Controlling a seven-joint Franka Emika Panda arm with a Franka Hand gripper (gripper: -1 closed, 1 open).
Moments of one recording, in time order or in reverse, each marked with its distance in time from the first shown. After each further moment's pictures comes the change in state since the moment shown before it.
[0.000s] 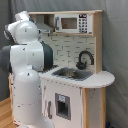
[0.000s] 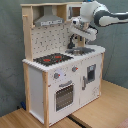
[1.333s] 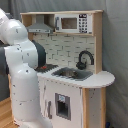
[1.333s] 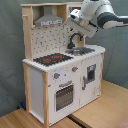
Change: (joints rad) arm 0.229 -0.082 -0.004 0.150 -0.309 -0.046 -0.015
